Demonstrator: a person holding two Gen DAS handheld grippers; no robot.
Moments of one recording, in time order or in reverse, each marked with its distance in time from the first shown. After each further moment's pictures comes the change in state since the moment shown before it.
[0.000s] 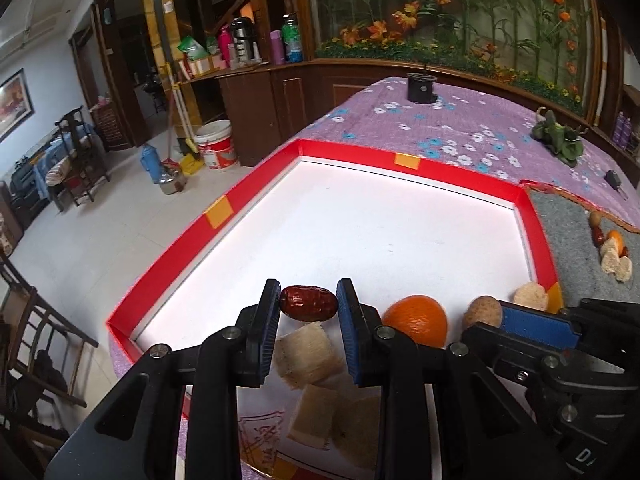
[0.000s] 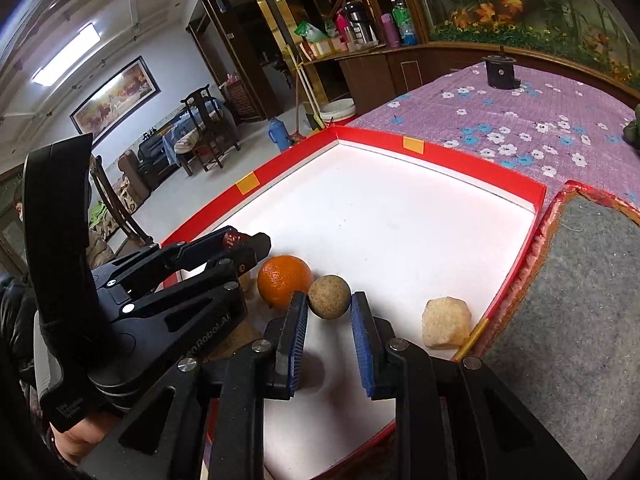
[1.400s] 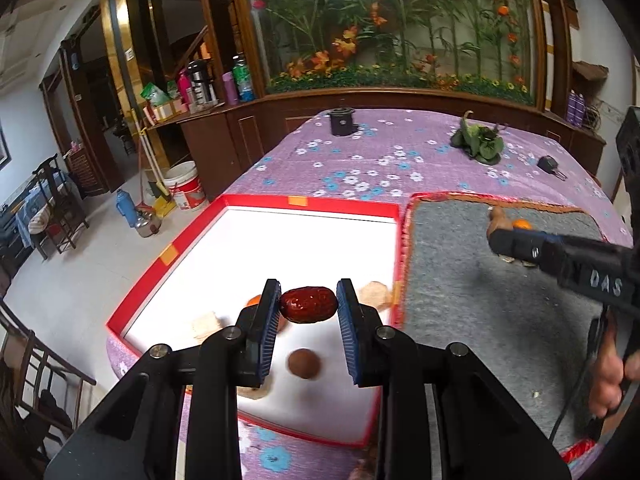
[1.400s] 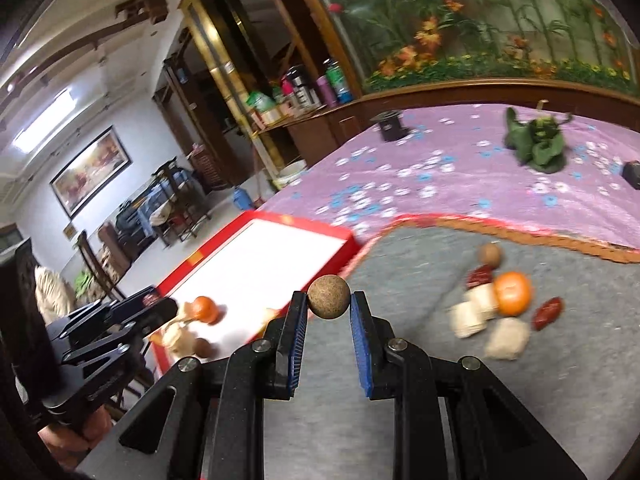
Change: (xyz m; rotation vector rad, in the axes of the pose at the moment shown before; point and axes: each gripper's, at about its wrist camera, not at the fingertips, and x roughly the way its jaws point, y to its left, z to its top) left arm -0.091 -0.073 0.000 0.114 -0.105 -0.087; right arm -0.132 -0.092 -0.022 0.123 -0.210 -0.063
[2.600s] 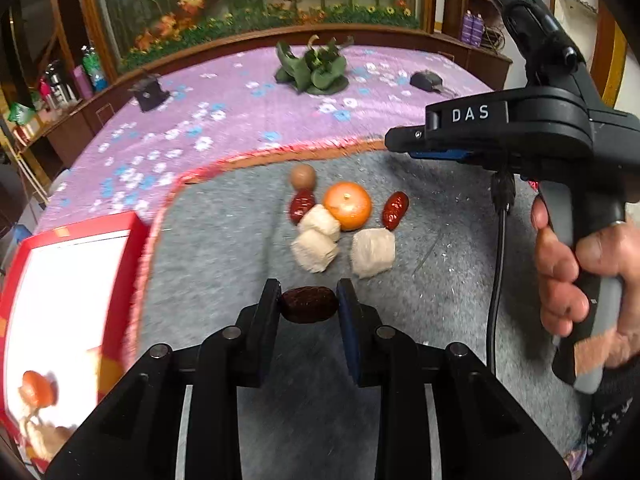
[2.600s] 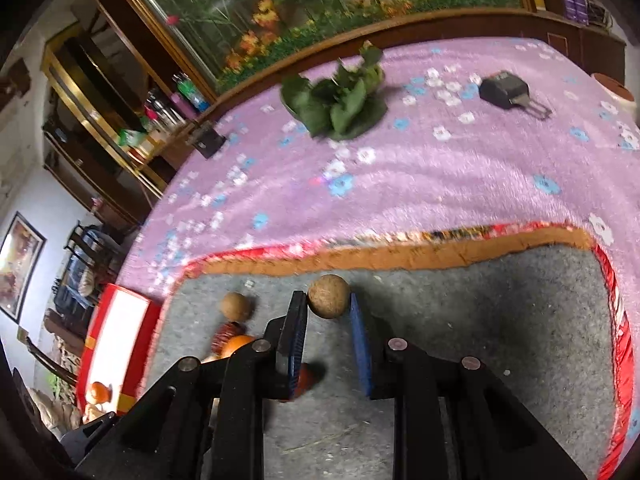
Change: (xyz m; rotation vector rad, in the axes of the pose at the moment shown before) left arm 0.055 -0.179 0.022 0.255 0.193 -0.357; right arm -0.022 -0.194 0.026 0.389 0.013 -0.270
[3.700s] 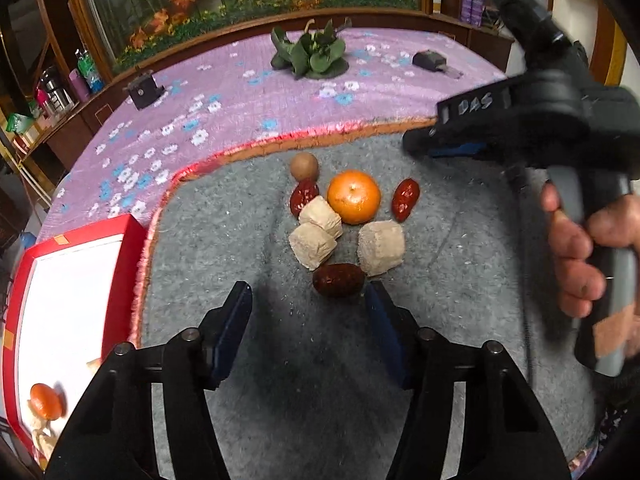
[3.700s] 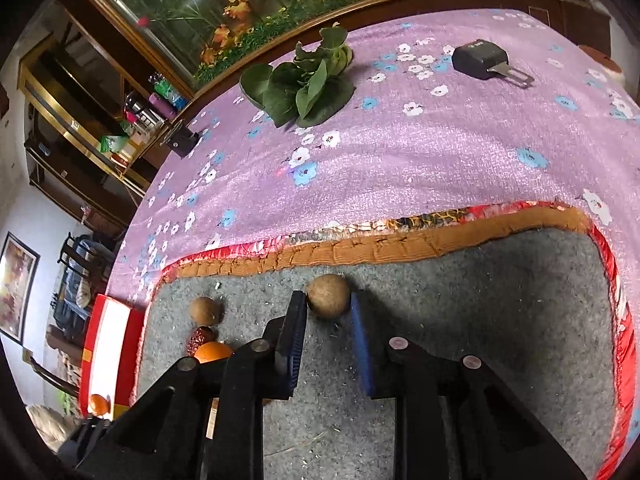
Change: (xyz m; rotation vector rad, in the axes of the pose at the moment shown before) left arm 0.029 -0.007 0.008 0.050 0.076 0.020; right arm 0.018 -0.028 0.004 0.108 0.091 -0.058
